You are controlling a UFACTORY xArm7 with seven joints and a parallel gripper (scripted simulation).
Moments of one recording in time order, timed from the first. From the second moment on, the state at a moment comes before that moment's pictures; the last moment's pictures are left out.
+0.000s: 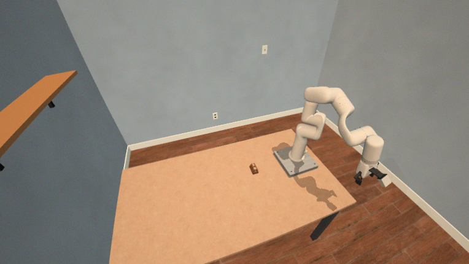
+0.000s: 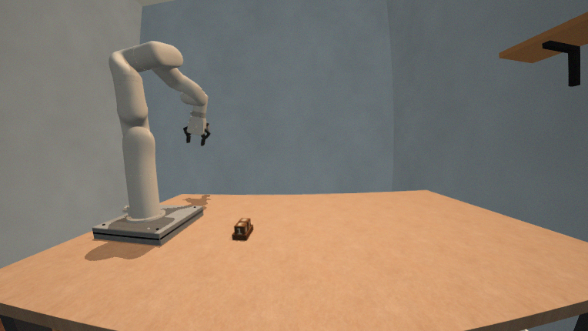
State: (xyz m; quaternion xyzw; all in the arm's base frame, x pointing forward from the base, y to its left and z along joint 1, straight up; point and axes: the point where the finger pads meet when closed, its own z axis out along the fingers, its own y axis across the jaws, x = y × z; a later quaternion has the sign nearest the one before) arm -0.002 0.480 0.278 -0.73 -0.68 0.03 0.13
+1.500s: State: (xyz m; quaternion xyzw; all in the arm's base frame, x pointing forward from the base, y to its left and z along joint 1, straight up) arm 0.380 0.127 0.156 -0.99 -0.14 -0.01 0.02
